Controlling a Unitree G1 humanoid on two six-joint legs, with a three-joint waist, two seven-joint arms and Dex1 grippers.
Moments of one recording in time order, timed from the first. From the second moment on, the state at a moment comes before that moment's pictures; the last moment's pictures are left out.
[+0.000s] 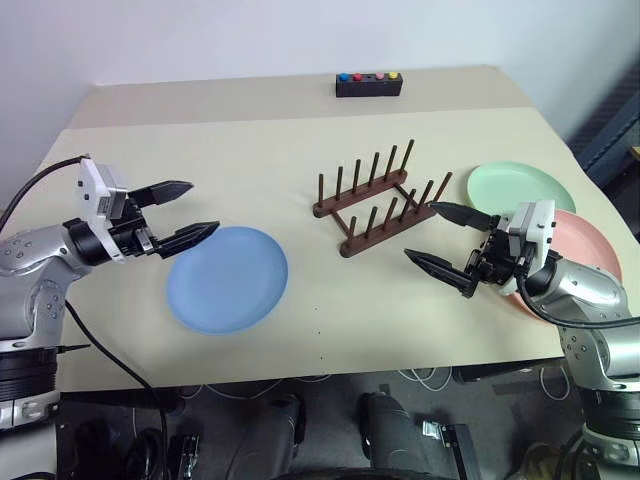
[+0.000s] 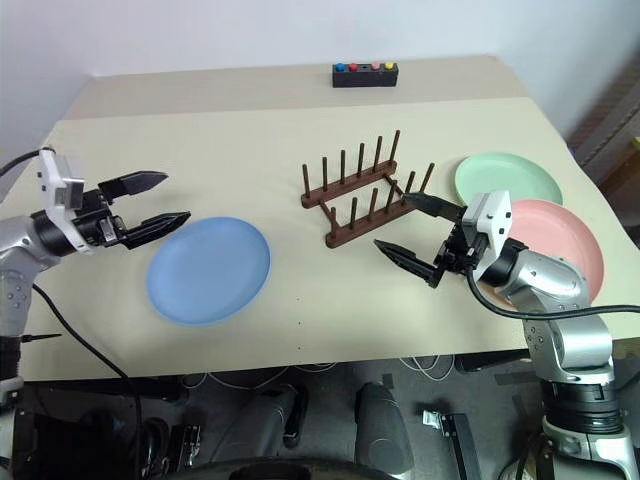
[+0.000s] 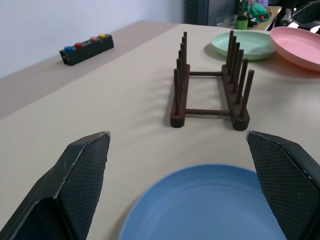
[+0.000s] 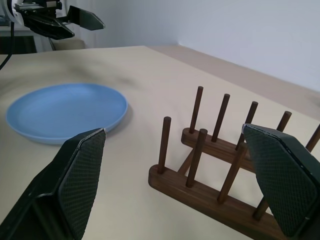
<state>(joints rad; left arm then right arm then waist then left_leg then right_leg) -0.34 0.80 0.30 0.01 -0.58 0.32 -1.11 -0.17 -0.65 -0.20 -0.26 0.58 0.23 0.96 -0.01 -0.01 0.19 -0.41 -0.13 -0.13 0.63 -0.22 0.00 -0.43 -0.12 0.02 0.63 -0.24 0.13</state>
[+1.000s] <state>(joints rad) -0.43 0.74 0.21 0.04 -0.55 0.32 -1.11 -0.18 -0.65 -0.21 -0.25 0.57 0.21 0.95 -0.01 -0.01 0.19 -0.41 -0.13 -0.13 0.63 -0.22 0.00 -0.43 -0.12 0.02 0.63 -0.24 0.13</state>
